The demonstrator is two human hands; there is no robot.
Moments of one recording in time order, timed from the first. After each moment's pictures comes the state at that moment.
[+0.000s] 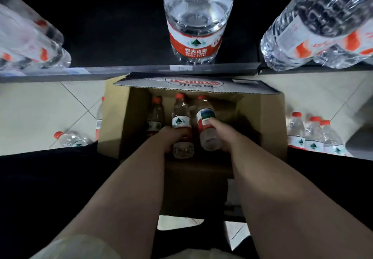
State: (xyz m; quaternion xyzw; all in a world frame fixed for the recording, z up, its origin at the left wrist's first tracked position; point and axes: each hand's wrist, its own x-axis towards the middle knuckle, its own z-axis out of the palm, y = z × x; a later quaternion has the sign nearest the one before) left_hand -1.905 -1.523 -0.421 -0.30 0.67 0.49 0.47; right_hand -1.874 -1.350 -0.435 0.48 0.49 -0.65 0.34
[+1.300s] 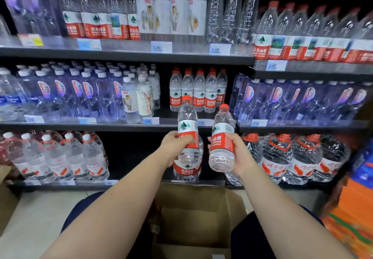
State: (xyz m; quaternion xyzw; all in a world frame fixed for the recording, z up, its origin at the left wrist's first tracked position) left_hand -1.887 -1.514 -0.036 0.00 0.72 0.67 0.15; right_hand -1.827 -1.329 -0.046 0.11 0.44 -0.89 0.02
